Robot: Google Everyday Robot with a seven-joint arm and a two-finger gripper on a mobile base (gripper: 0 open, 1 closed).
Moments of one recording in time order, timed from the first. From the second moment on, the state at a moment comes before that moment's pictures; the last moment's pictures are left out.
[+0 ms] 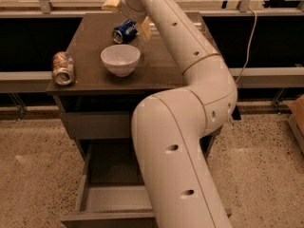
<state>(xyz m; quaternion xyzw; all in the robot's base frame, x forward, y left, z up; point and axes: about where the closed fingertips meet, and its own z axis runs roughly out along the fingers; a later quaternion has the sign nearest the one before) 0.879 0.069 0.902 -0.91 0.20 -0.26 0.24</state>
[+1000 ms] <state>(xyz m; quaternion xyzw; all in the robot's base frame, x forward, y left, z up) 0.919 0.088 0.870 -0.91 0.20 -0.30 0.20</state>
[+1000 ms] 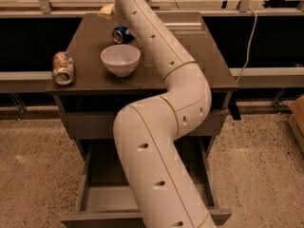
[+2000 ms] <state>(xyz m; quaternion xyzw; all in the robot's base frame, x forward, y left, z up) 0.940 0.086 0.851 -0.90 0.22 -0.34 0.17</state>
